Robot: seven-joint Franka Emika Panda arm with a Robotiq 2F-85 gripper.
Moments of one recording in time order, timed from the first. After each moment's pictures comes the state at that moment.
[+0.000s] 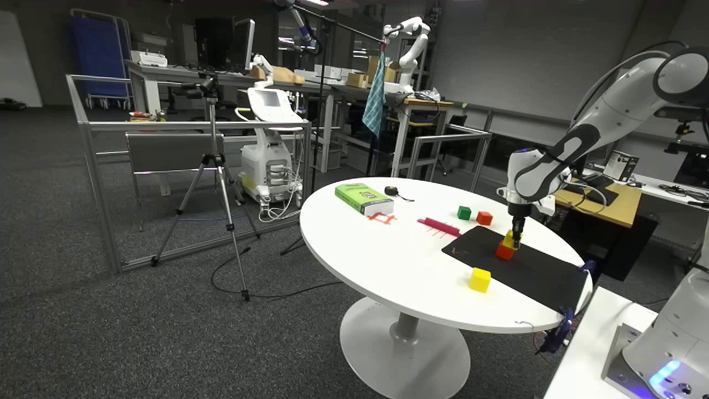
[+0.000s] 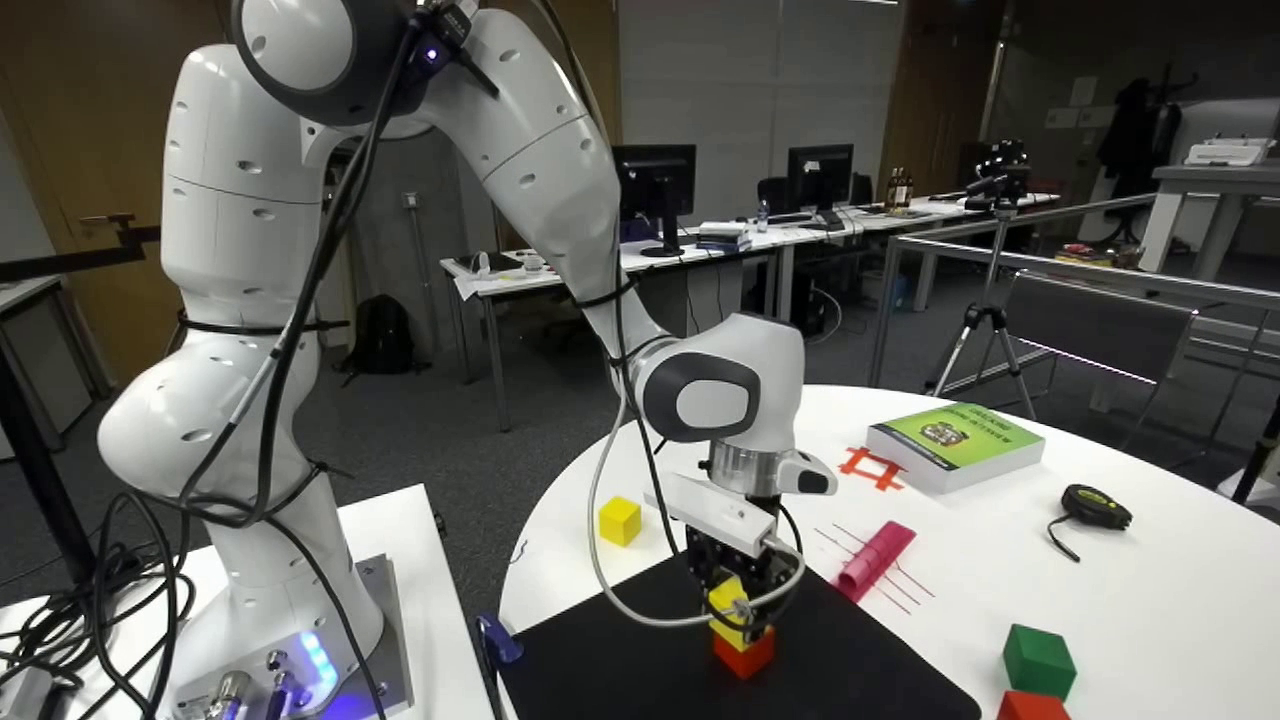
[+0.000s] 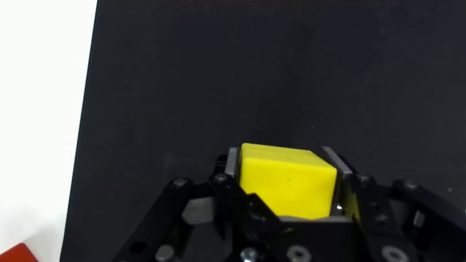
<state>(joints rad) -0.25 0.32 -0.20 -2.33 -0.28 2.52 -0.49</state>
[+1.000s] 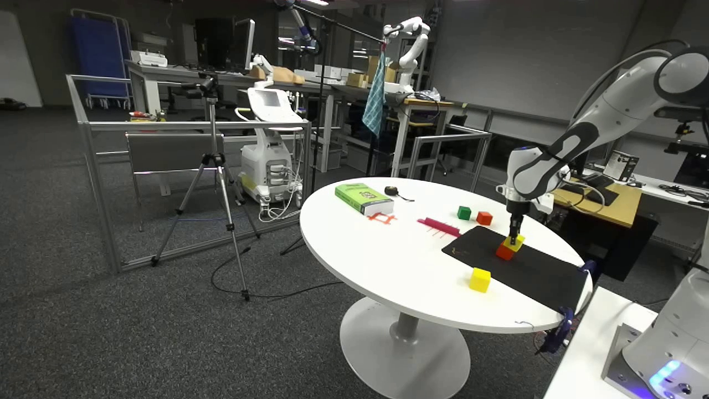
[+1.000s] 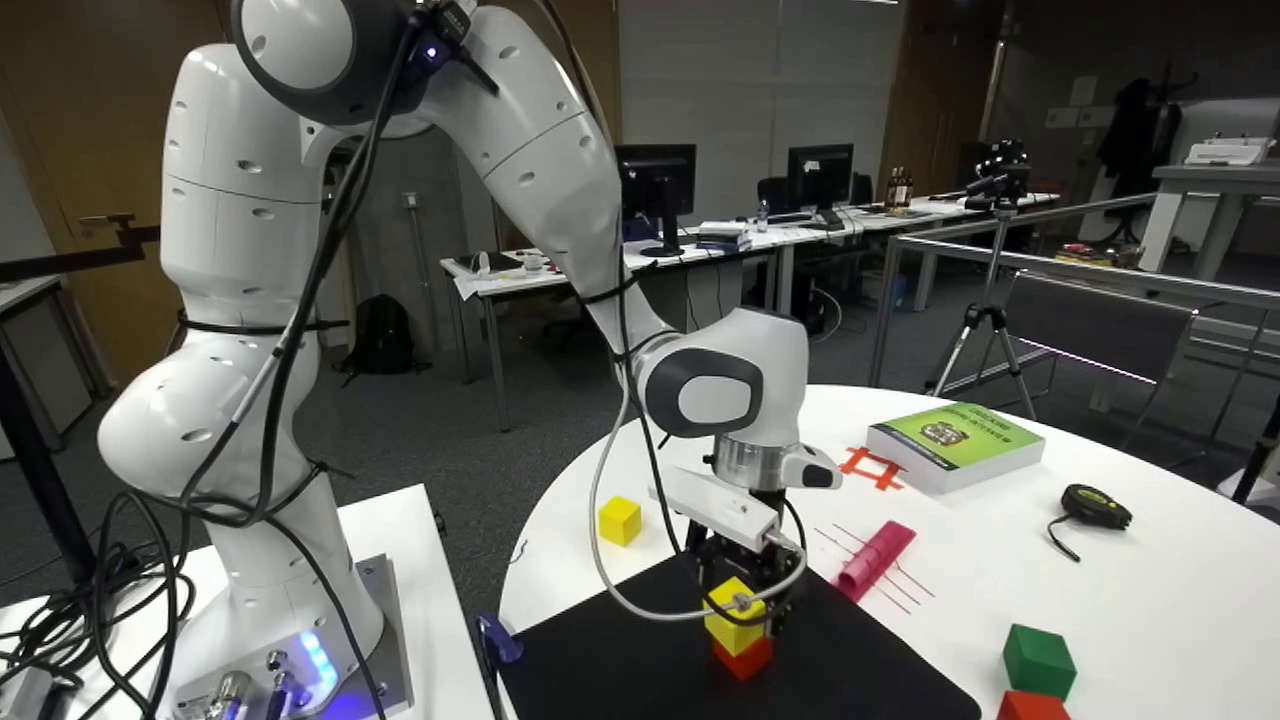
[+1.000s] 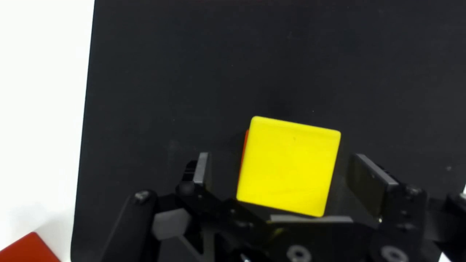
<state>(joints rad) -0.25 0.31 -0.19 -2.32 -0.24 2.52 -0.49</state>
